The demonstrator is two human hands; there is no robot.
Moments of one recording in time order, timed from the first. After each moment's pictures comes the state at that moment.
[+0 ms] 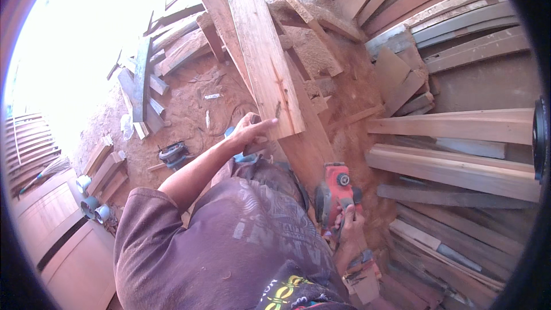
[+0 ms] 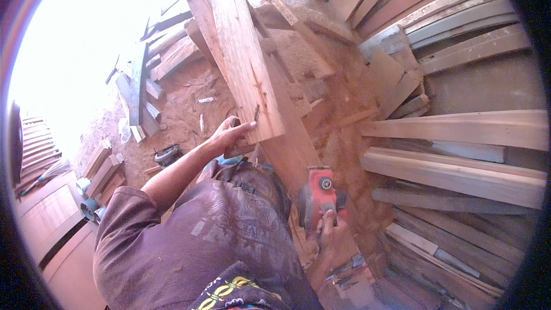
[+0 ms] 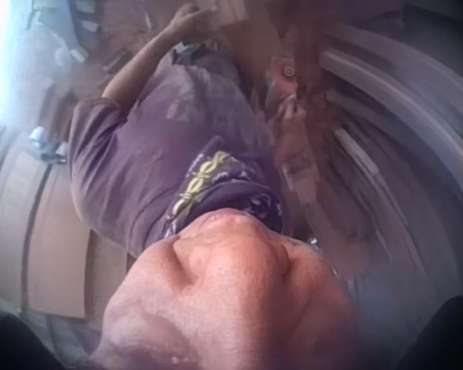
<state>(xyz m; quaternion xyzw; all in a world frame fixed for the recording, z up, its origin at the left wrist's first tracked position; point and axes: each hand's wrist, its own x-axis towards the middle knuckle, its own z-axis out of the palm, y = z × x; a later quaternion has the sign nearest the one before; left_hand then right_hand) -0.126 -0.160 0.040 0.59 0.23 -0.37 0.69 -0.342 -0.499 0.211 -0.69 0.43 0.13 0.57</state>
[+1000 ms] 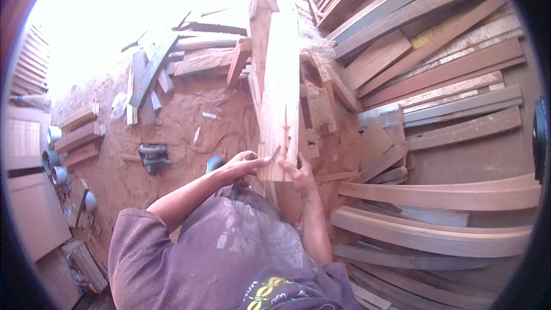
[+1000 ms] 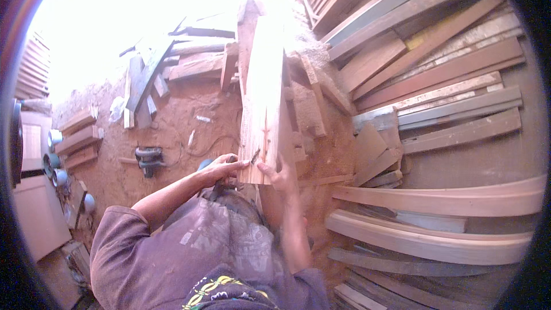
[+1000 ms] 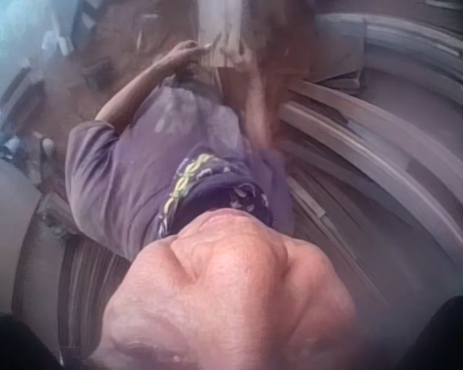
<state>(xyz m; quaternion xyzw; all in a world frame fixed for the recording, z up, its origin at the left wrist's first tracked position) -0.178 -0.154 0.109 0.56 0.22 -0.31 0.74 -0.109 -0.384 0.127 -0.74 -0.01 0.28 0.62</state>
